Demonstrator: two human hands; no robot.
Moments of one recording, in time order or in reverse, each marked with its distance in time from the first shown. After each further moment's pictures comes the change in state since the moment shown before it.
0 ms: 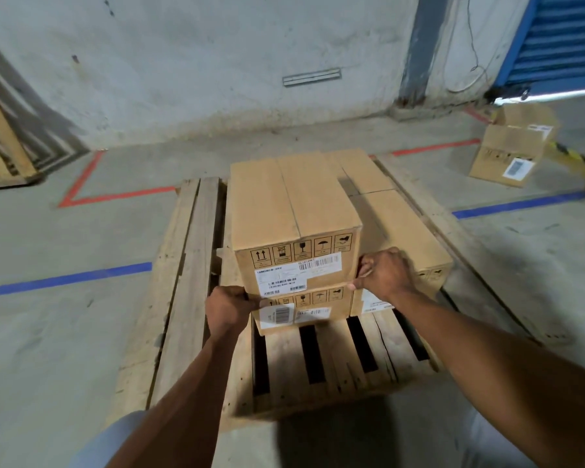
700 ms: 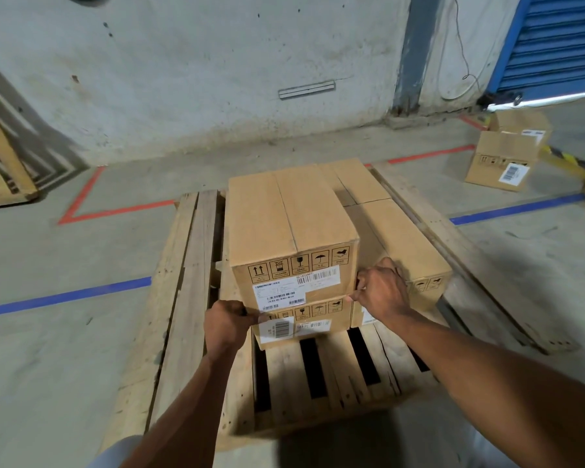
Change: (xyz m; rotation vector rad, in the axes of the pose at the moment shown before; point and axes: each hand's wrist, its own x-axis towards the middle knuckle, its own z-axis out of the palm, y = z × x) left_hand 0.002 -0.004 -0.002 0.069 -0.038 0.057; right_hand -0.005 0.002 0.016 -0.092 0.086 -0.090
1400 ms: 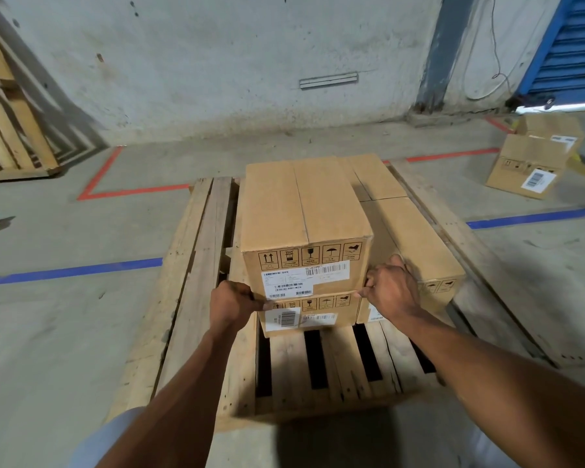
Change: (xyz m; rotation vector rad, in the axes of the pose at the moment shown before) left_hand 0.004 0.014 -0.012 0.031 -0.039 -0.096; right_hand 0.003 0.005 0.005 -0.078 0.012 -0.075
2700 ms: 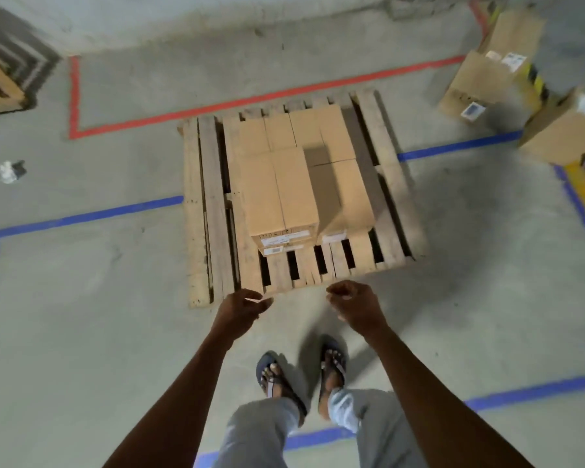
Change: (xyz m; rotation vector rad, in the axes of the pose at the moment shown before) left_hand -0.250 0.261 -0.280 -0.011 -0.564 -0.387; right_hand -0.163 -0.114 -0.425 0.796 -0.589 0.508
